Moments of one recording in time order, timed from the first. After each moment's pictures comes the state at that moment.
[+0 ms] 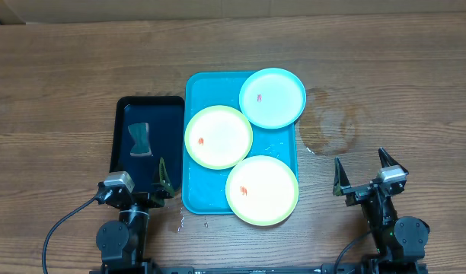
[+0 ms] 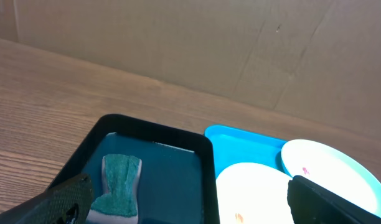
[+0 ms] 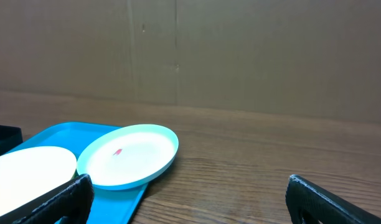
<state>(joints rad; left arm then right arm) 0.10 0.01 0.01 -0.08 0.10 -0.29 0.00 0.01 0.02 -0.02 -0.20 -0.01</state>
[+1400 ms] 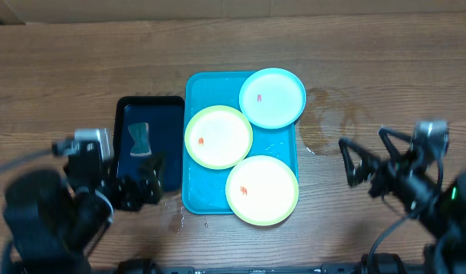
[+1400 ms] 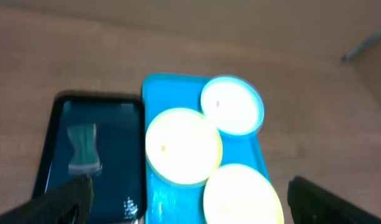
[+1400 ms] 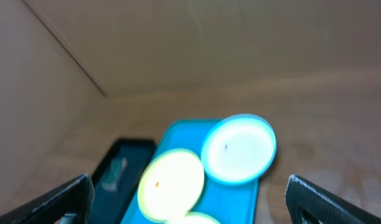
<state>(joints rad) 0.10 0.81 1.36 -1.17 0.37 -0.14 0.00 0.67 1.03 -0.72 -0.48 0.27</state>
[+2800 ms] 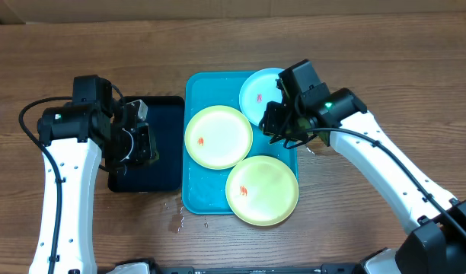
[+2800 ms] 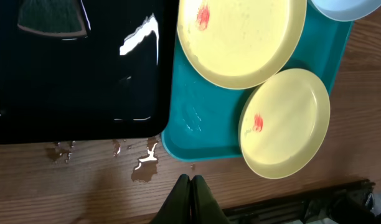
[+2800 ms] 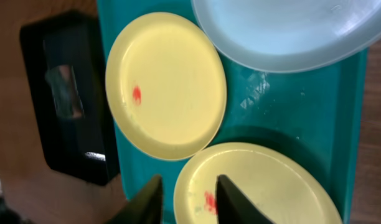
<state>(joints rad) 0.10 1.41 1.35 -1.39 0.34 -0.08 0.49 1.64 1.37 -0.86 -0.27 0.66</state>
